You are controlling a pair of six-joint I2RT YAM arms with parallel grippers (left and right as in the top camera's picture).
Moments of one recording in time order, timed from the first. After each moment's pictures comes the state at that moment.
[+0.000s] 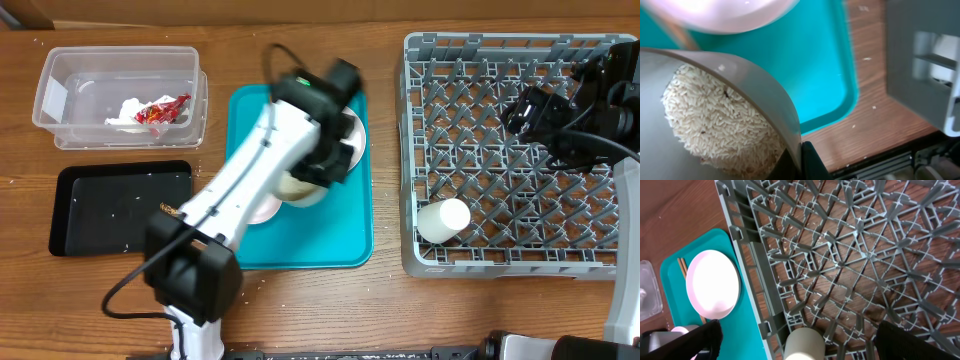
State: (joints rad) left arm -0.52 1.98 1.88 -1.48 0.18 -0.22; right arm -0.21 1.49 1.62 -1.25 -0.26 0.28
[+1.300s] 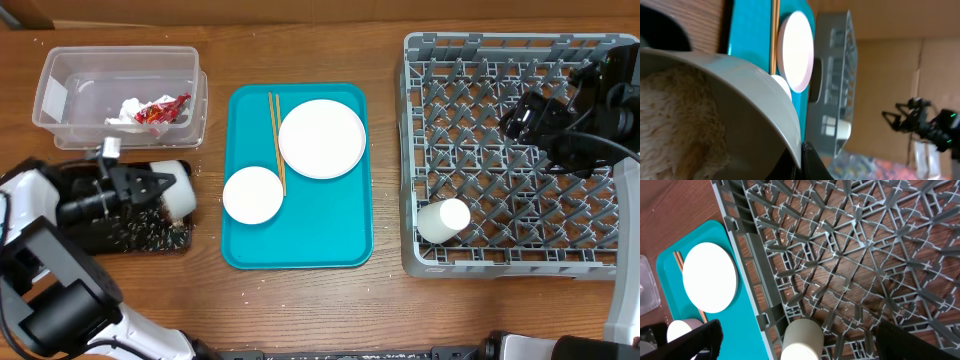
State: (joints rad) left arm 0.69 1.89 1.26 -1.32 1.15 0.51; right arm -0.21 1.49 1.62 -1.29 -0.26 0.28
